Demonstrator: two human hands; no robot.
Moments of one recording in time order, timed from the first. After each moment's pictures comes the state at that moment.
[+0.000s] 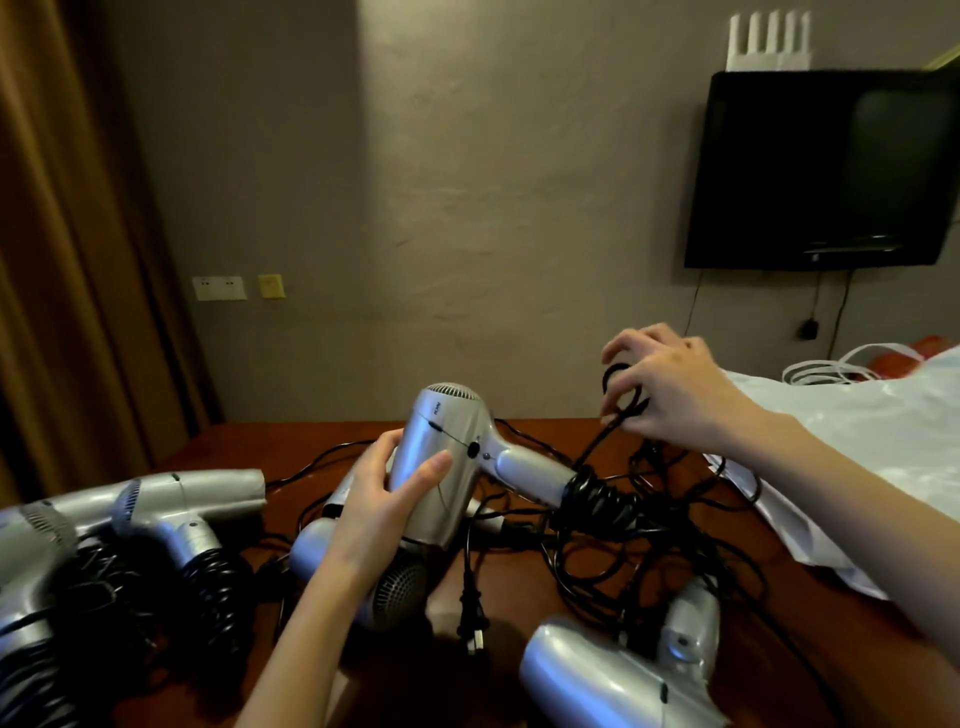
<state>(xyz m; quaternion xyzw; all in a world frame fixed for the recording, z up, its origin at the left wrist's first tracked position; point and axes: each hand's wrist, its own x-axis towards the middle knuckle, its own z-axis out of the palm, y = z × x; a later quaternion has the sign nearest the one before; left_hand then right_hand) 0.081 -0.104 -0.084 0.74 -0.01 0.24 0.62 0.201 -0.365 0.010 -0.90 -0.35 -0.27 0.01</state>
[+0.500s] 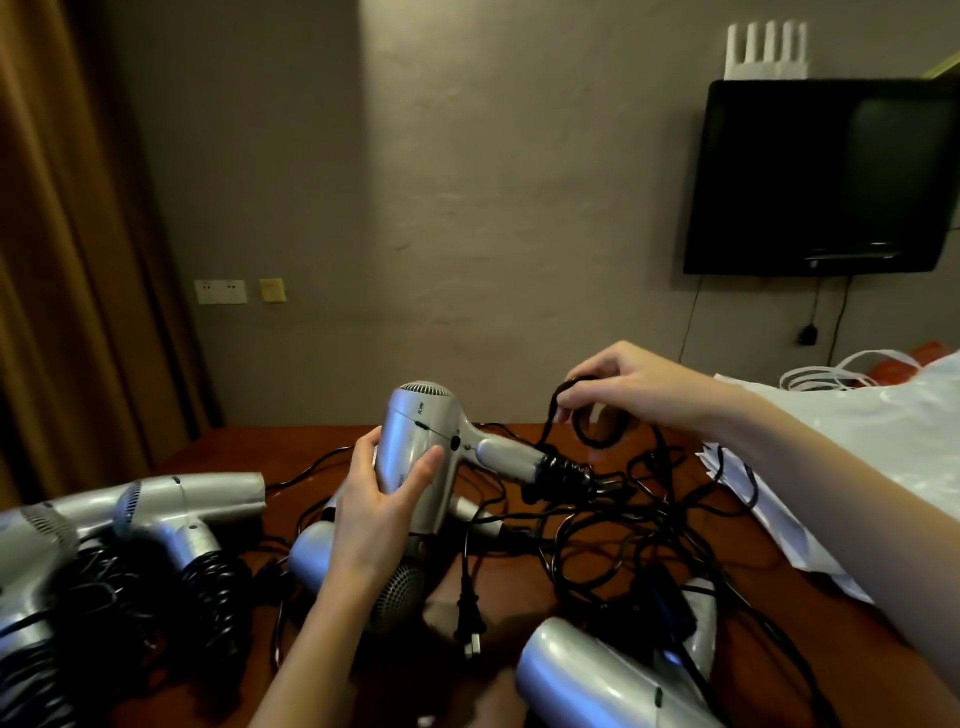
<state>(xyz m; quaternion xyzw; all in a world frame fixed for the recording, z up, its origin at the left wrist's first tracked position) 0.084 -0.110 -0.091 0.75 0.07 0.33 0.57 0.162 -0.338 0.040 -0.84 -0.35 0.09 0.41</state>
